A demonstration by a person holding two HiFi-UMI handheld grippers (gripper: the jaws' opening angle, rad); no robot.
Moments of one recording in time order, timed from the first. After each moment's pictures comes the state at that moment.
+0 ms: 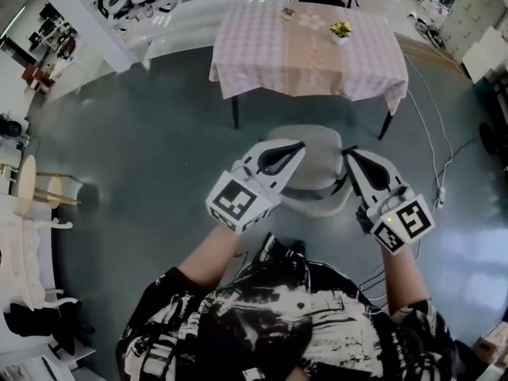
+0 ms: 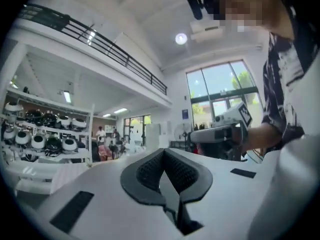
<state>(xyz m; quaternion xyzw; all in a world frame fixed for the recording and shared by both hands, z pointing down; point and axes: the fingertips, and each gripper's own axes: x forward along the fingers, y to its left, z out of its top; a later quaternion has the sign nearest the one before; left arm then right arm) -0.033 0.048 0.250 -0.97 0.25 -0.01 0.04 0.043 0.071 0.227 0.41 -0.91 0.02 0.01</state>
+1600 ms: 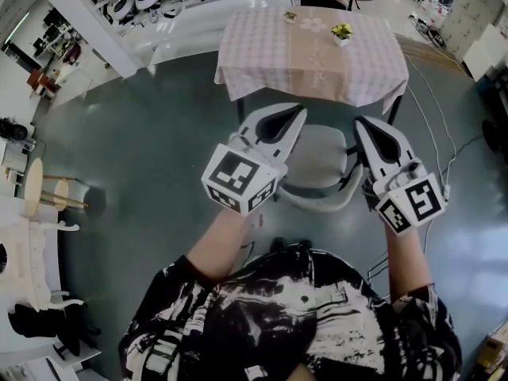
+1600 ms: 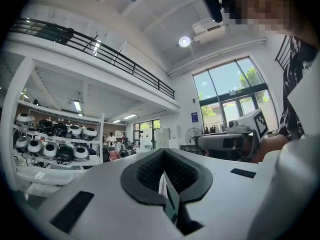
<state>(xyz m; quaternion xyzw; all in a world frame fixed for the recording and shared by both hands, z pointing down) -0.038 0.032 0.171 -0.95 0.31 0.01 0.05 0.046 0.063 0.160 0.44 -0.89 -0.07 -0.02</state>
